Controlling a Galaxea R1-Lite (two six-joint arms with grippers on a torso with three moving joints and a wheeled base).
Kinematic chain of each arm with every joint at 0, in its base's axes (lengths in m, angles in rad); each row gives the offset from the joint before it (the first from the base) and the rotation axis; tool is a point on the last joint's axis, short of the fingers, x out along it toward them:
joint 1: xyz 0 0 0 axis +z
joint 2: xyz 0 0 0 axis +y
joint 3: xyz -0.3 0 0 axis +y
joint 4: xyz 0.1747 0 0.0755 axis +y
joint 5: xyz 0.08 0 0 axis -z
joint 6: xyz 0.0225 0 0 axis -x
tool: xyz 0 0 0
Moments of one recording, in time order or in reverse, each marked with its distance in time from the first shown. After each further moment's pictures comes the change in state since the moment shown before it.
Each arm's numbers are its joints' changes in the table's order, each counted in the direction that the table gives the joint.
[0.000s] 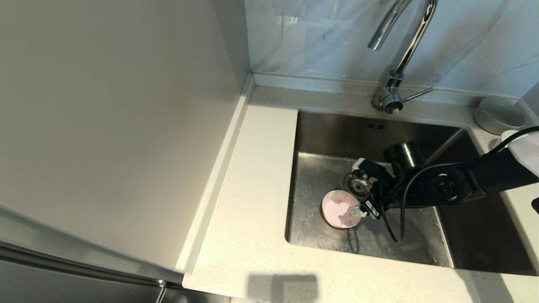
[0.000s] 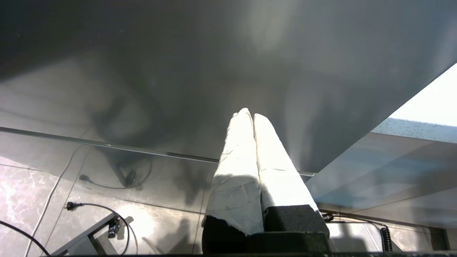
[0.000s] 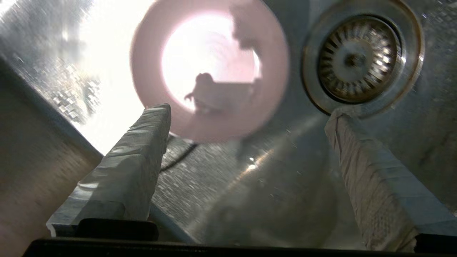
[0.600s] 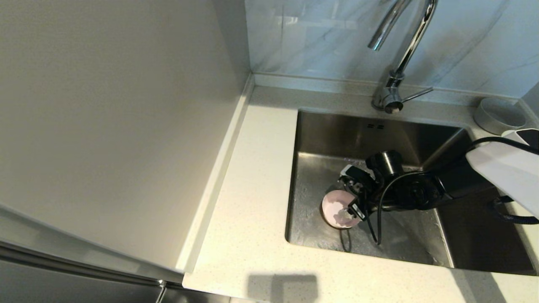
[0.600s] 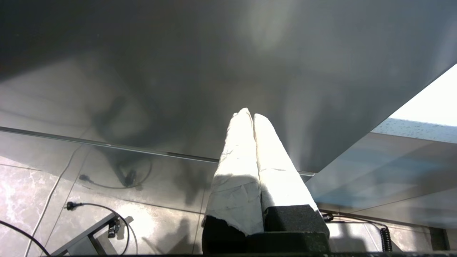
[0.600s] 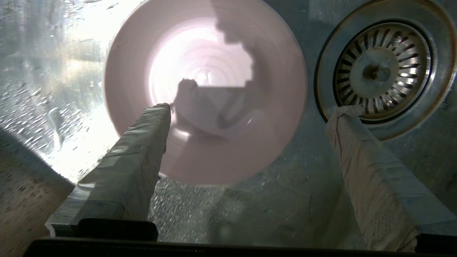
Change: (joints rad) left arm 0.000 0.000 0.000 0.000 0.000 0.000; right arm 0.021 0.137 -0.076 -0.055 0.051 -0.015
